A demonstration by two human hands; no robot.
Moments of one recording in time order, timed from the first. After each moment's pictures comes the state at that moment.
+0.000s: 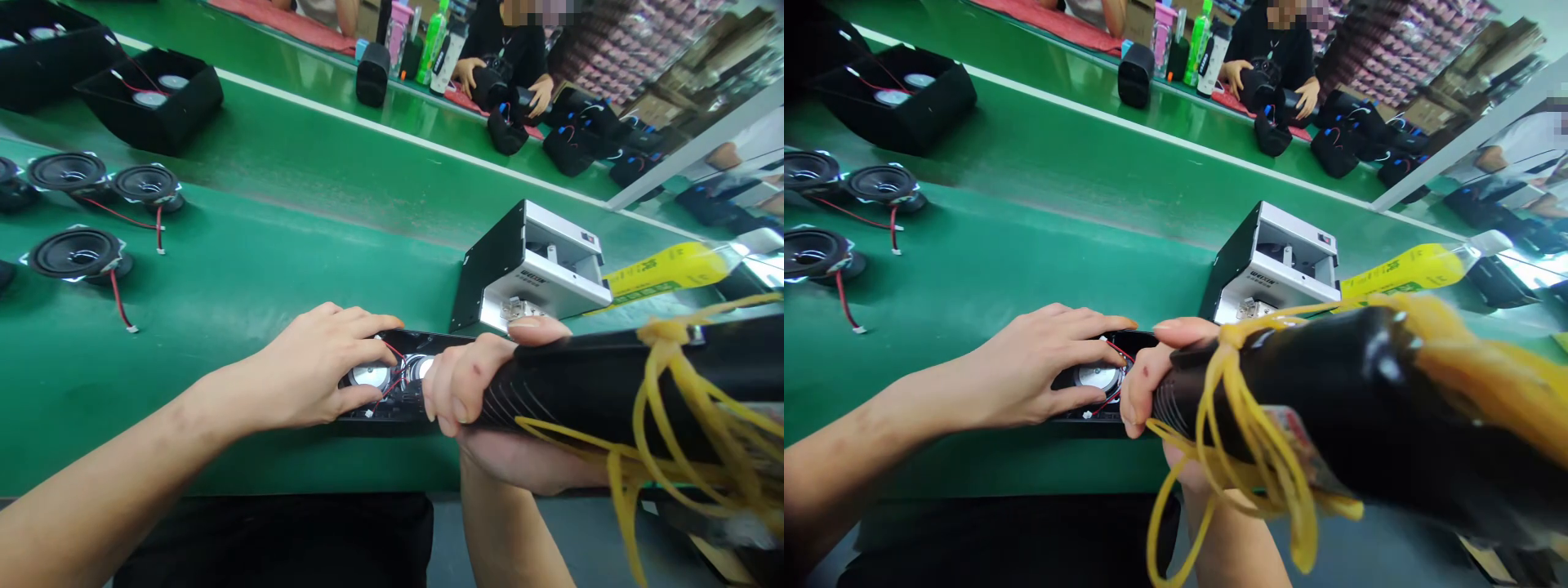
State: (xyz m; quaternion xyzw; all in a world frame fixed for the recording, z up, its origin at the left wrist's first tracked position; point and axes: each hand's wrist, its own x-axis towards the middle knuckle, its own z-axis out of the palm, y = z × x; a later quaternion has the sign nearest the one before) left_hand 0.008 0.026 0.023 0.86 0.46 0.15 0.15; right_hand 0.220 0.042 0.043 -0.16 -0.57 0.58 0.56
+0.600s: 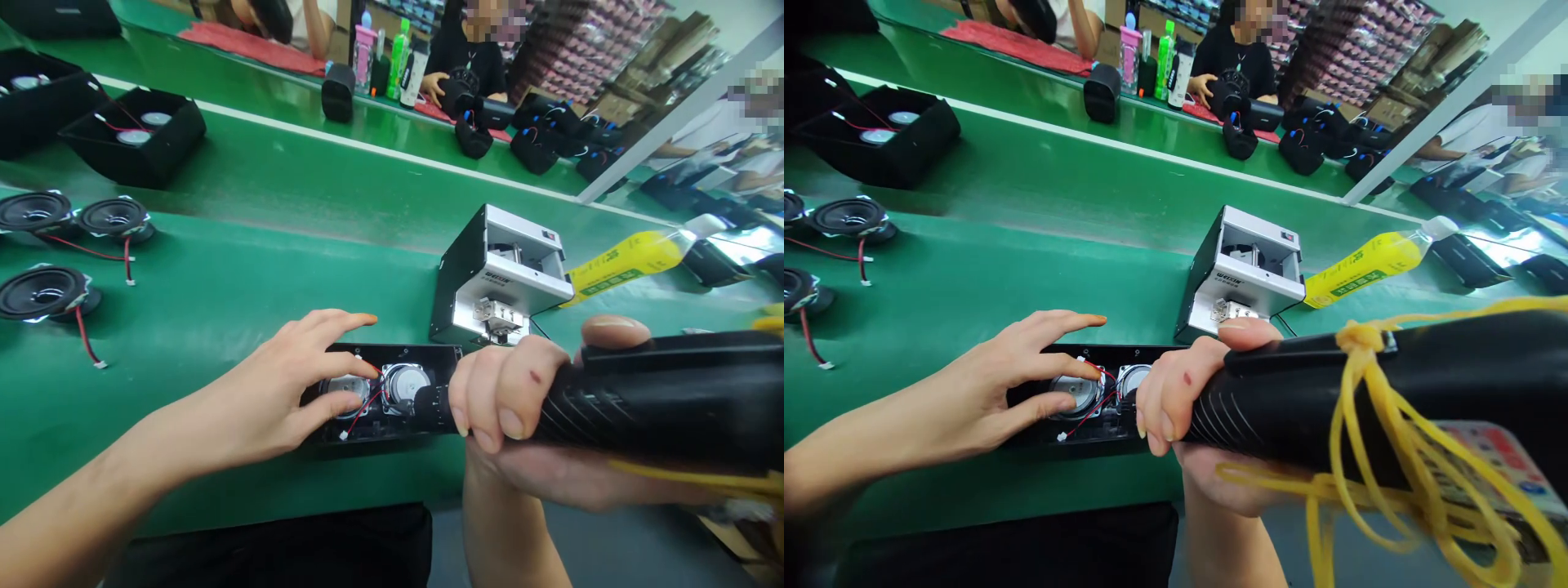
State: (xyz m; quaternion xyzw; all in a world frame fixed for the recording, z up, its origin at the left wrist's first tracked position) left_hand -0.002 0.017 0.023 0.84 0.47 0.18 0.19; right_hand 0.241 0.044 0.058 -0.12 -0.51 0.54 0.66
